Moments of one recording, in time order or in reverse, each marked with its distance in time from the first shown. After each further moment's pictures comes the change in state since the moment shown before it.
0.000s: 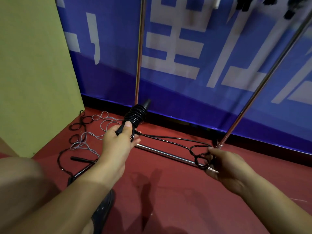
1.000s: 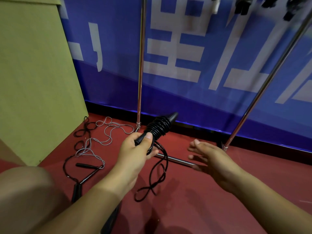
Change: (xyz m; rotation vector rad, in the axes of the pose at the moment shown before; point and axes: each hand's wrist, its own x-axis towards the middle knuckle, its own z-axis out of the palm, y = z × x) left_hand -0.018 -0.001 0.010 0.056 -0.225 -0.043; right_hand 0.002 0.001 0.036 -0.138 -0.211 -0.218
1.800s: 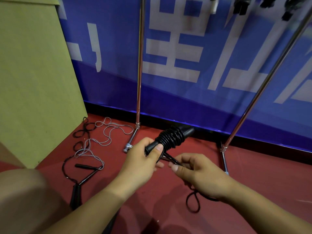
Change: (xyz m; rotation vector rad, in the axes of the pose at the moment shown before) left_hand -0.016 -0.005 -0.001 0.440 -0.198 0.115; right_hand -0.029 0.002 0.024 -0.460 -0.363 -0.294
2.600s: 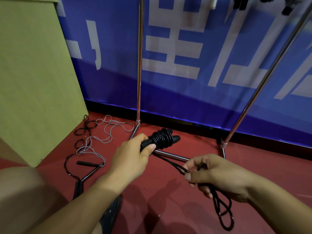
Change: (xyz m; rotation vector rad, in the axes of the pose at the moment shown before) left_hand 0.014 -0.019 -0.027 0.633 0.094 0.126; right_hand -0.026 -0.011 -0.022 0.214 -0.150 0.276
